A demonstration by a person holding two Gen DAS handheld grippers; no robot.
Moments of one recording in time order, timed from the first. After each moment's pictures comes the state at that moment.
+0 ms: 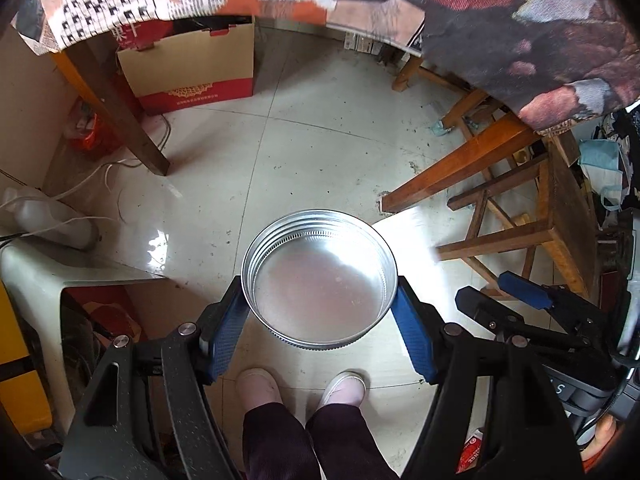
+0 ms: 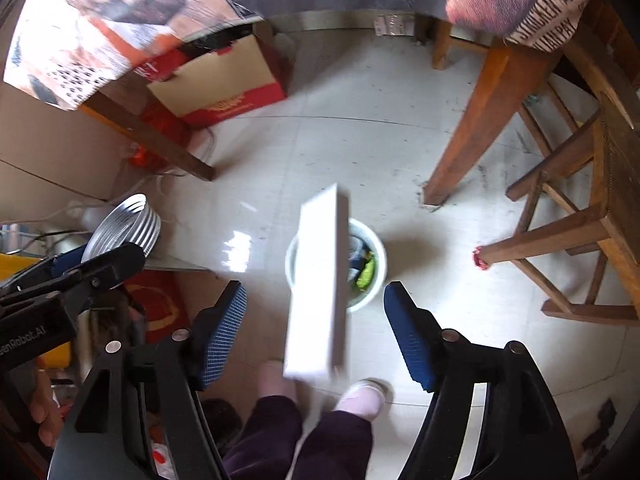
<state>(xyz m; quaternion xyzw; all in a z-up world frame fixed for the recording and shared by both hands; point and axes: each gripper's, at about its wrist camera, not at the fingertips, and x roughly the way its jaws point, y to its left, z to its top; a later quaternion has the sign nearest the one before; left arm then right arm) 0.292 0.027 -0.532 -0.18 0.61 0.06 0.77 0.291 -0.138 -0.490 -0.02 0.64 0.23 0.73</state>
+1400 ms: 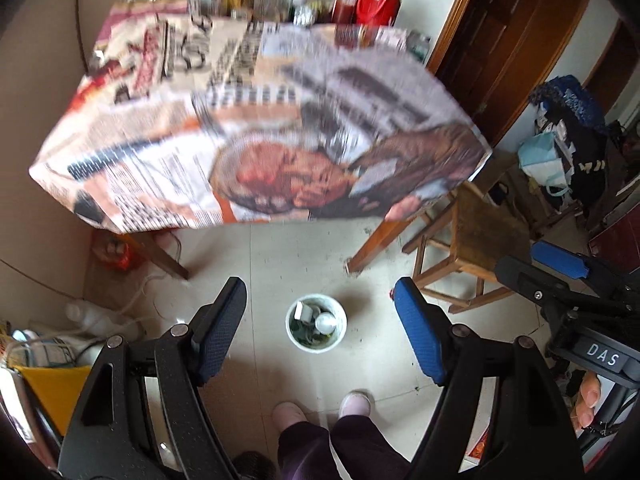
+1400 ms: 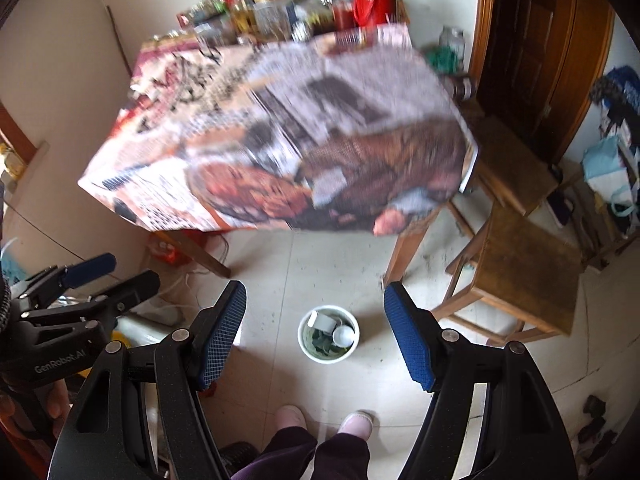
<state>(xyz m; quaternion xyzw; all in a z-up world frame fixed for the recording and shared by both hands) 0.275 0.010 -0.231 -0.08 0.50 0.00 0.86 0.272 -0.158 -0.191 0.01 0.51 0.18 0.84</state>
